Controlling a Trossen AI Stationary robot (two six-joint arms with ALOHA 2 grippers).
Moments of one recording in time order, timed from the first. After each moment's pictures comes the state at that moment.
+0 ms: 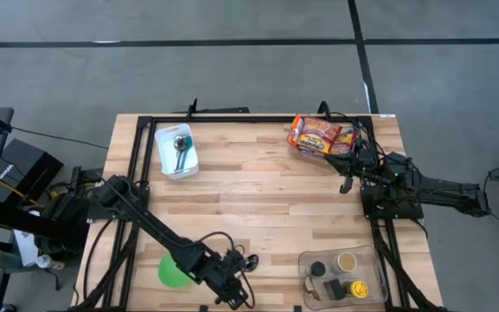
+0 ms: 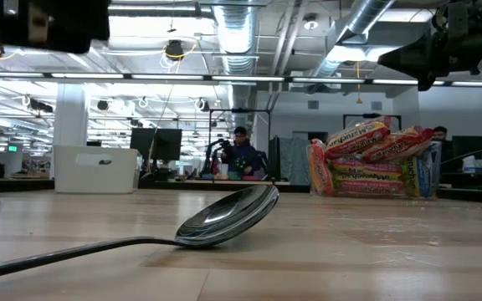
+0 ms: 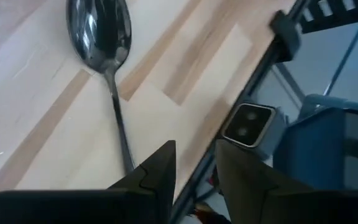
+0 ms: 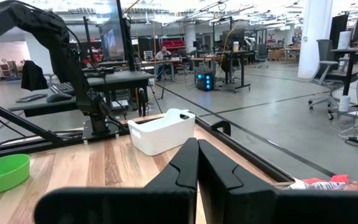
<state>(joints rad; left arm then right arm) -0.65 1.96 1.47 -0.50 -0.12 -1.32 -0.20 0.18 0.16 0.08 0.16 0.05</state>
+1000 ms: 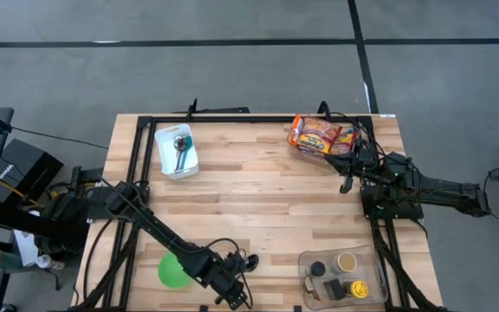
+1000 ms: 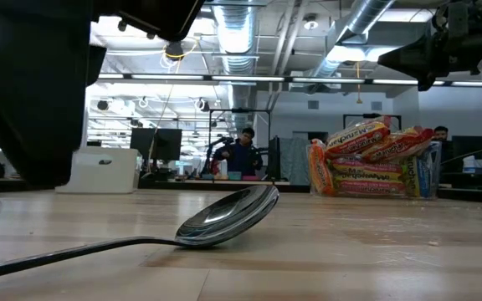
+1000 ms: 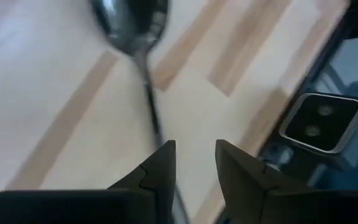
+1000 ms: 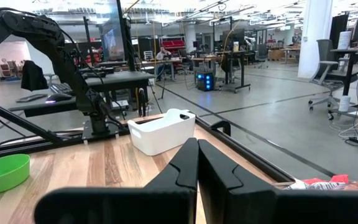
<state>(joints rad) -0.65 2.06 1.46 -0.50 -0.09 -1.29 -0.20 0.18 0.16 0.08 0.16 0.05</state>
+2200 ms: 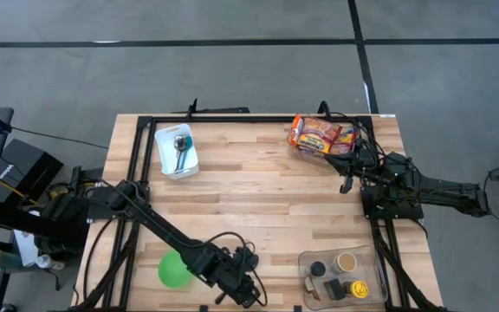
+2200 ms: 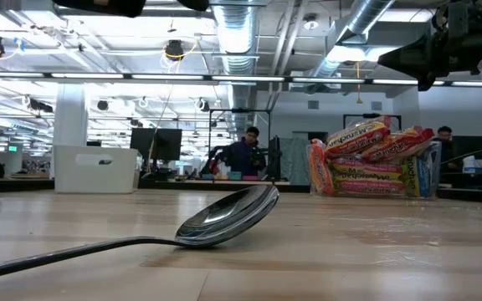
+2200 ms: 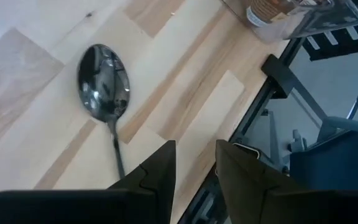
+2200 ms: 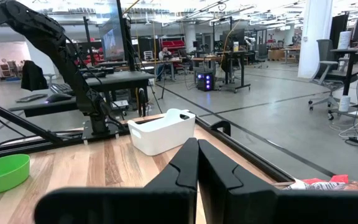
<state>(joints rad) -0.62 2.06 1.73 -0.73 -0.21 -1.27 -0.20 0.18 0.16 0.08 0.16 0.05</state>
